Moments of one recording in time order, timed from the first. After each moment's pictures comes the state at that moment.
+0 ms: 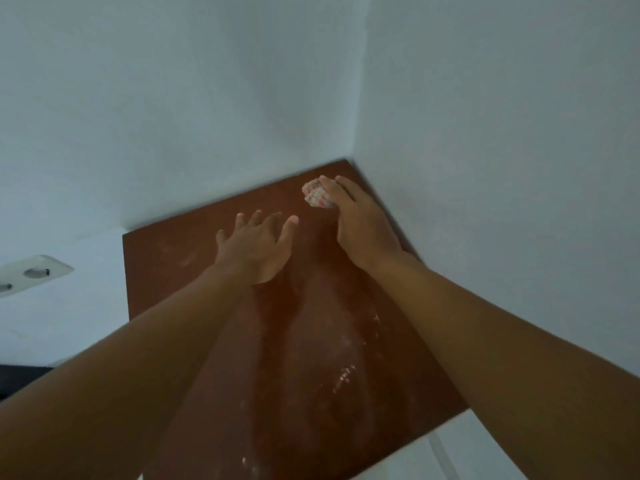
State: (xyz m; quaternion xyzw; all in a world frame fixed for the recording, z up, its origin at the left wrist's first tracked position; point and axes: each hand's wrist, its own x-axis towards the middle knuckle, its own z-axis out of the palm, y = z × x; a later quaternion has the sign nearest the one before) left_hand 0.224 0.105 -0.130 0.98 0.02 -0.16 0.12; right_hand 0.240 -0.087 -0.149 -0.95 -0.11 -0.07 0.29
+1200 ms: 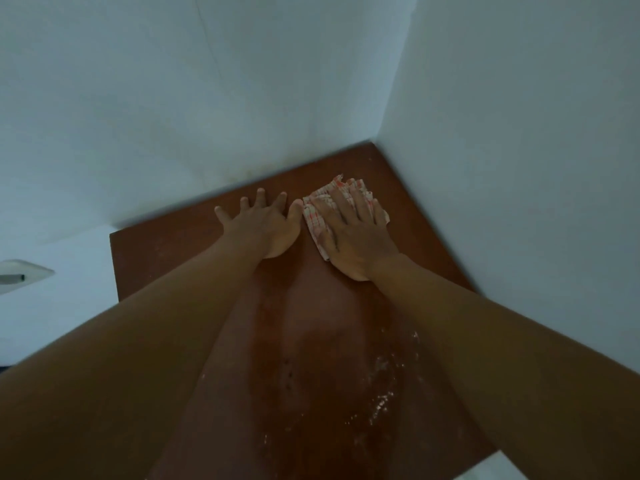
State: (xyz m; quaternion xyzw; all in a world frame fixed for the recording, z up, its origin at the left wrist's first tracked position) left_hand 0.302 0.132 -0.174 0.97 0.04 -0.25 0.07; right_hand 0.278 -0.047 -0.225 -0.98 -0.13 0.11 0.10
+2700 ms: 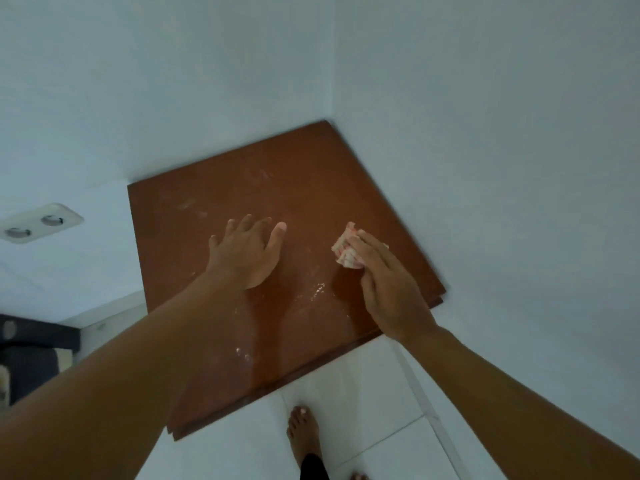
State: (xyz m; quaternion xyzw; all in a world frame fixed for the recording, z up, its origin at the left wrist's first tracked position) left_hand 0.085 0.094 -0.130 0.98 0.02 -0.16 0.13; right_hand 0.009 -0.153 -0.165 -0.92 -0.13 -0.08 0.35
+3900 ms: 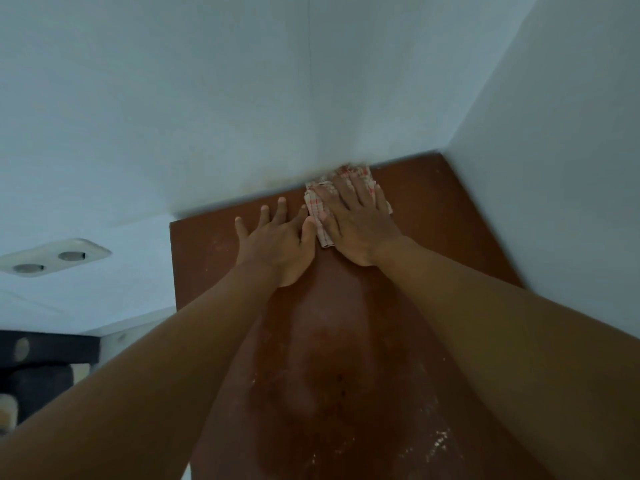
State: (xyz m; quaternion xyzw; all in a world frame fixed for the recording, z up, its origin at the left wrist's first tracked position) left_hand 0.276 0.201 -0.192 0.98 0.03 -0.19 0.09; right_hand 0.332 0.036 -0.229 -0.96 -0.21 0.12 0.11
